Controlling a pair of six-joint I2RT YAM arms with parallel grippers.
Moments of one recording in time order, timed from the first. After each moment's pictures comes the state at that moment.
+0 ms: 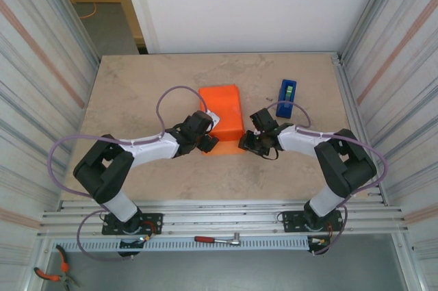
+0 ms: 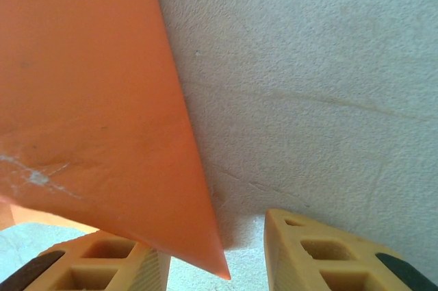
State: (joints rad) left arm -0.75 1.63 0.86 -0.10 -0.32 0.12; right arm 0.57 1.62 0.79 -0.27 -0.21 0.82
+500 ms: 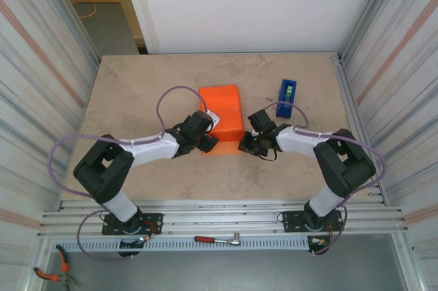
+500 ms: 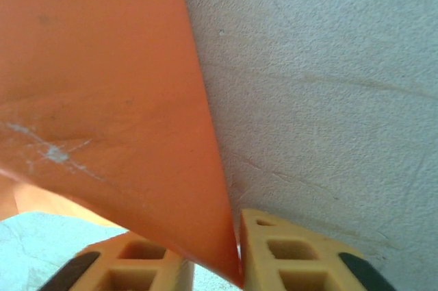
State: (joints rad) left arm -0.75 1.63 0.86 -0.10 -0.32 0.12; right arm 0.59 1.62 0.79 -0.26 -0.21 0.82
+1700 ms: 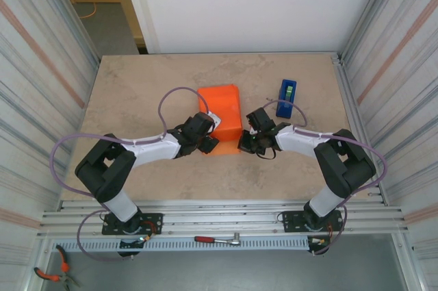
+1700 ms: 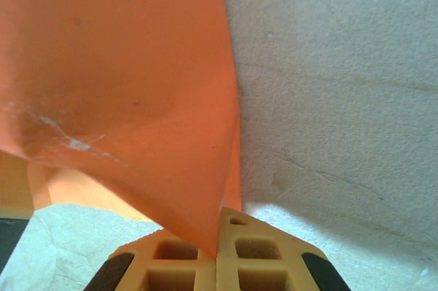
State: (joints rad) left arm -0.76 1.64 0.86 -0.10 -0.33 0.13; right arm 0.60 1.61 0.81 -0.26 -0.24 0.83
